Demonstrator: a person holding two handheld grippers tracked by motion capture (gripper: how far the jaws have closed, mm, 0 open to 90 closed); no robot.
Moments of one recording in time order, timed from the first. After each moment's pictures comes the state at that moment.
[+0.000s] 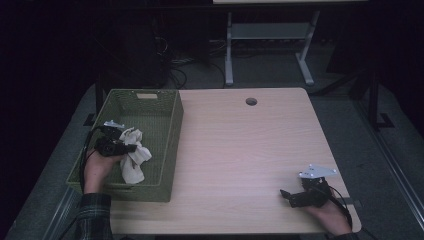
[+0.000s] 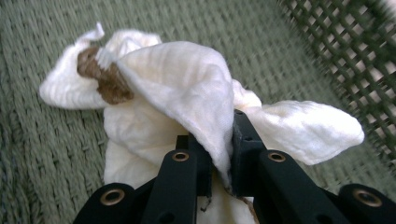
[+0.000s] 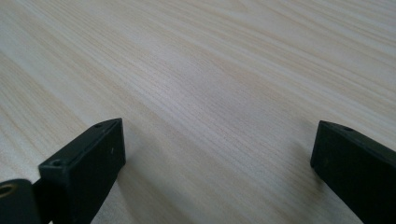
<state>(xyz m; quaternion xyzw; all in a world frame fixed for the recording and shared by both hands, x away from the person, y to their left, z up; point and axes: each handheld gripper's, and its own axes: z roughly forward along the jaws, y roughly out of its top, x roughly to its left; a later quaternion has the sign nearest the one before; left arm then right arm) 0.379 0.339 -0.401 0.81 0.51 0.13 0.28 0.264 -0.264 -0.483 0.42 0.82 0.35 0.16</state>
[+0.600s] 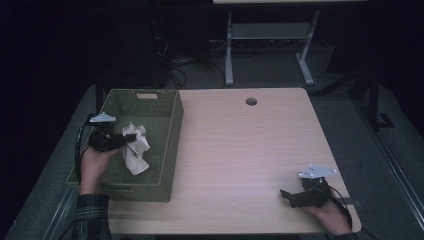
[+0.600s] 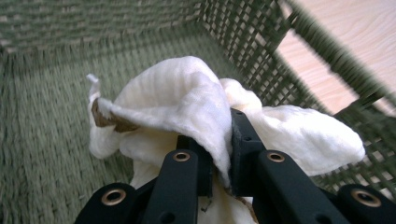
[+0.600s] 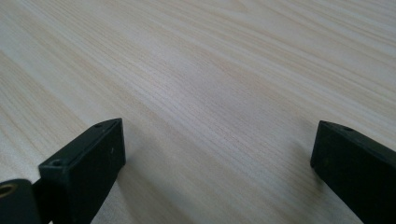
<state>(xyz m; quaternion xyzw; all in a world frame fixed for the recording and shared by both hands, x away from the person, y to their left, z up) 0.369 0.338 -0.366 0.77 0.48 0.16 0.39 0.264 -0.264 -0.483 0.42 0.82 0.35 0.16</state>
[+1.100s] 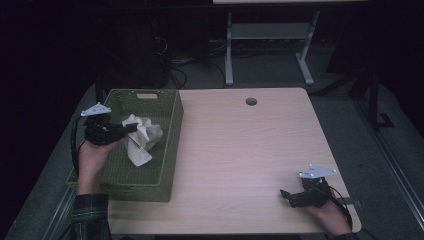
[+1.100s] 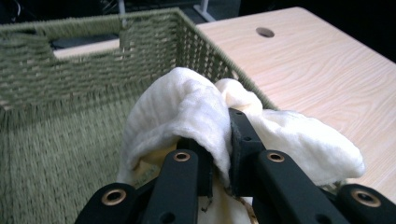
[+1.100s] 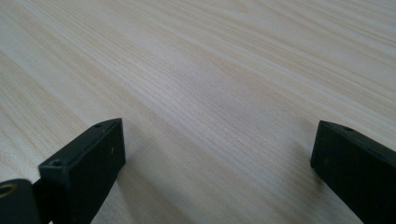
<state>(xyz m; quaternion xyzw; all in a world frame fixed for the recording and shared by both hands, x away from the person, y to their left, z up) 0.360 0.326 -0.328 0.76 0.45 0.18 0.44 0.264 -0.264 -0.483 0.42 0.82 0.35 0.16</state>
